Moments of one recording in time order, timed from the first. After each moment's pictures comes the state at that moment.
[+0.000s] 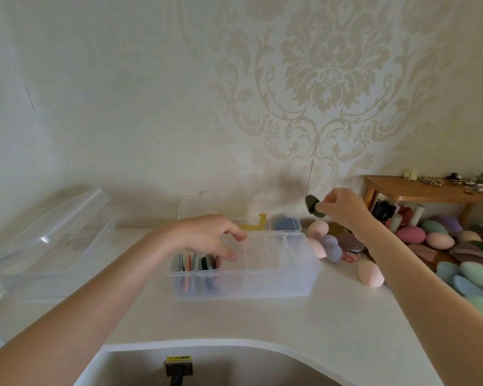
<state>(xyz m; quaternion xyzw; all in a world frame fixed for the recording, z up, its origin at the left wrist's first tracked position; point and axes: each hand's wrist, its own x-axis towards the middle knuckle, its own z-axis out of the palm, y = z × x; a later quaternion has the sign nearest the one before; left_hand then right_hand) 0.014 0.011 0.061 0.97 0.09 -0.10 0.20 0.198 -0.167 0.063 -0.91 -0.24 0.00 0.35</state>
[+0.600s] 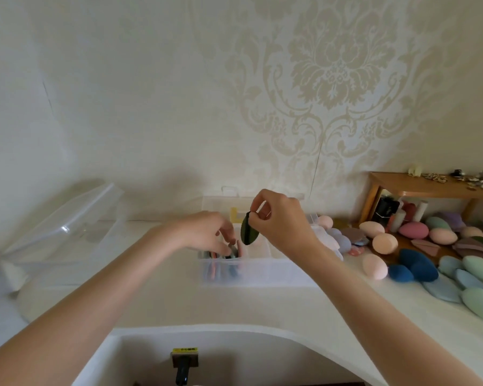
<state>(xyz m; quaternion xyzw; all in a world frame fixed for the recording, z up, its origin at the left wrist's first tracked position) -0.002 0.019 0.053 0.97 0.14 -0.07 0.16 0.076 -0.118 0.057 -0.83 -0.43 -0.06 0.36</state>
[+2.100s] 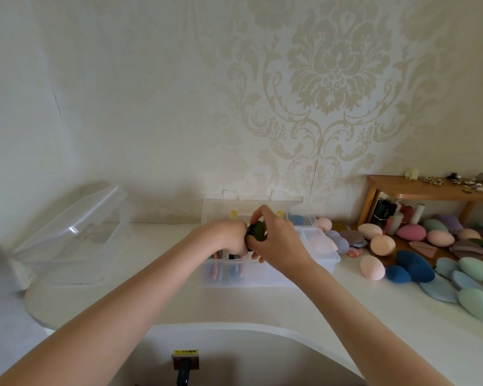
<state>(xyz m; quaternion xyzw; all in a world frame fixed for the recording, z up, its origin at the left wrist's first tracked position) 0.026 -0.017 0.053 0.97 0.18 -0.13 0.12 0.071 -0.122 0.031 -0.81 -0.43 0.04 0.41</state>
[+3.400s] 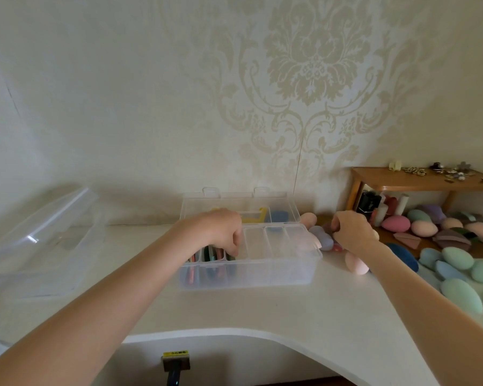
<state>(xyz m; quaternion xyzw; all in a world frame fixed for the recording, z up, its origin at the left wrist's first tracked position) 0.045 -0.016 0.057 0.98 0.10 -0.12 0.08 0.220 -0.209 0.008 -0.98 -0.18 -0.03 0.12</state>
